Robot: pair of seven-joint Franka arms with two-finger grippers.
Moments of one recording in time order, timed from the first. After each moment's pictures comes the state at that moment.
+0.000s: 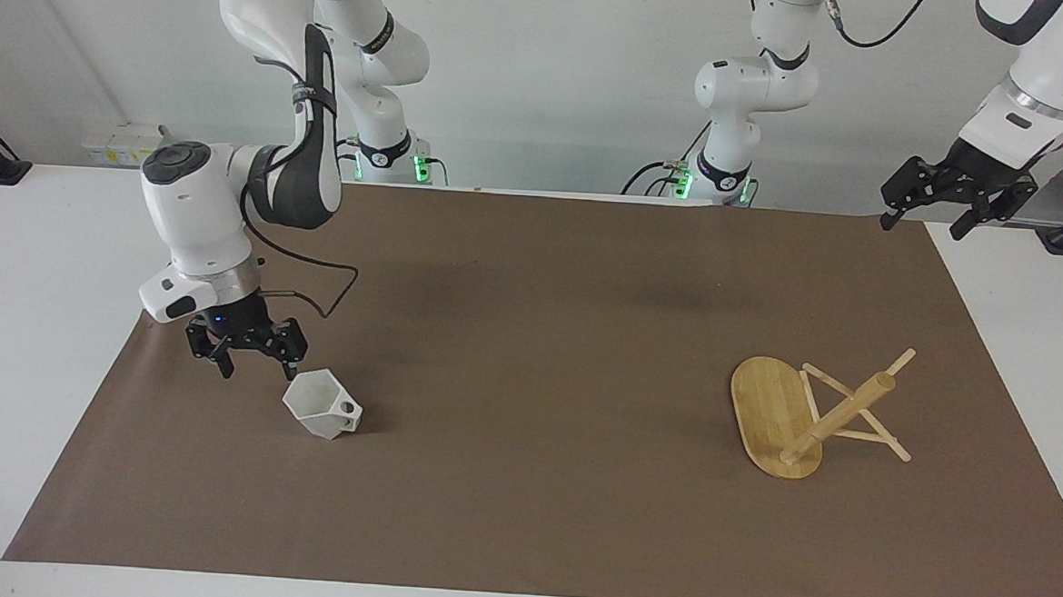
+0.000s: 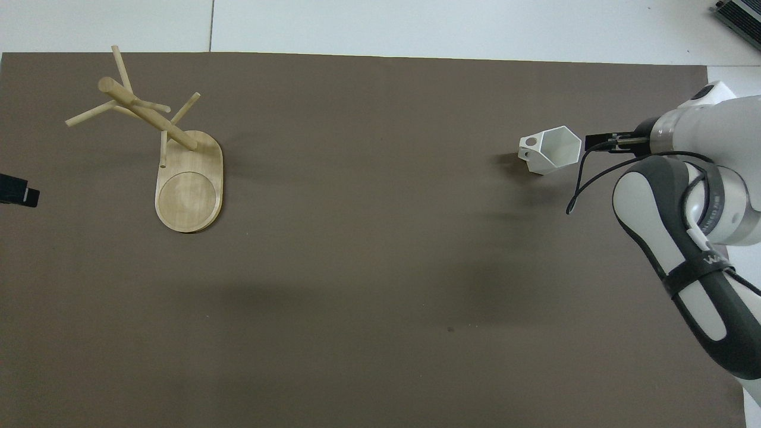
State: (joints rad) left arm 0.07 -0.02 -0.03 -1.52 -0.03 1.50 0.18; right arm 0.07 0.27 -0.12 -1.84 0.08 2.38 -0.10
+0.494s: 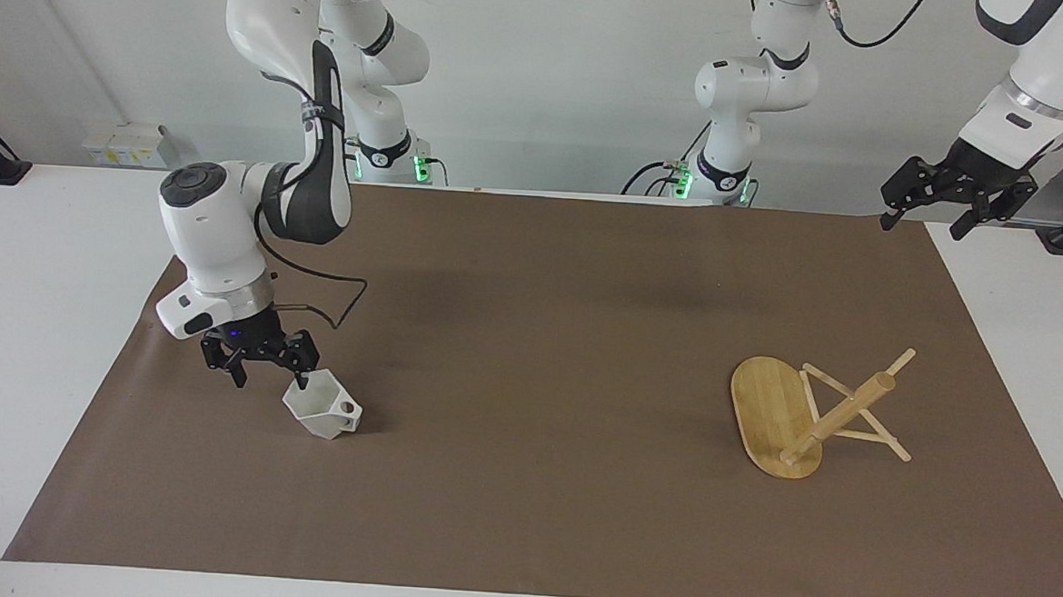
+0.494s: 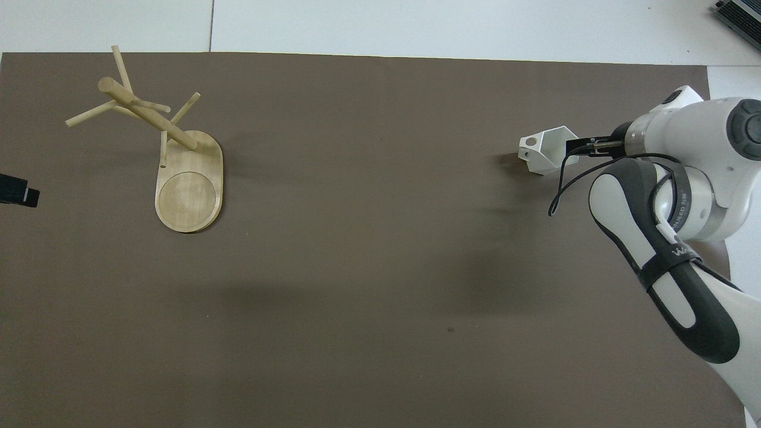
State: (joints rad) left arm 0.07 -0.02 -0.03 -1.52 -0.03 1.50 0.18; right arm 0.08 0.33 -0.12 -1.84 0.08 2.40 -0.10
